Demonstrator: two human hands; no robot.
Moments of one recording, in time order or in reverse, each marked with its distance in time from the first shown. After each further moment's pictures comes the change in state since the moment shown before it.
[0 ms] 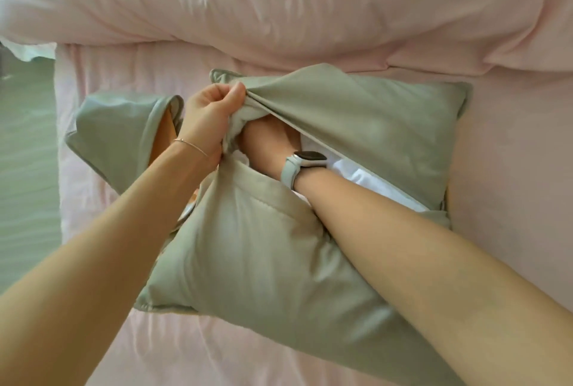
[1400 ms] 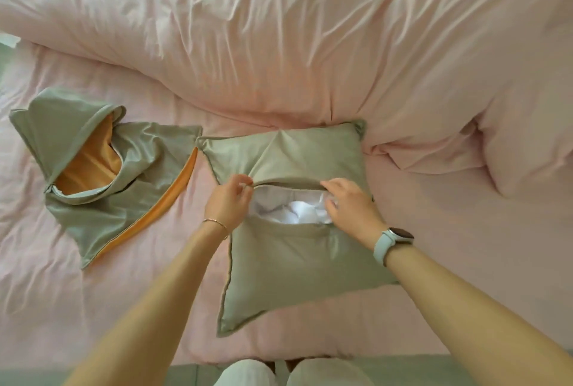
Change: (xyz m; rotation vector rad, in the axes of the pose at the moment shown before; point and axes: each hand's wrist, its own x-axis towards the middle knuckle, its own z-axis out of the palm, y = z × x) left_hand -0.186 -0.016 0.138 0.557 -0.055 0.141; right_hand -0.255 0.183 -0.158 -0.236 0.046 0.146
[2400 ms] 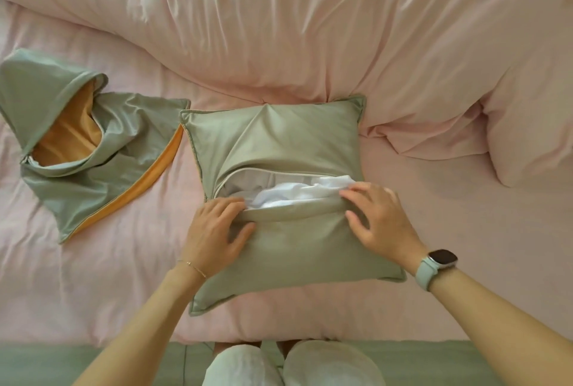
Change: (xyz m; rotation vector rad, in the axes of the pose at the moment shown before) left_hand -0.061 -0.059 0.039 0.404 0.163 0.517; right_hand -0.056 0.071 0.006 -0.042 0.260 -0.298
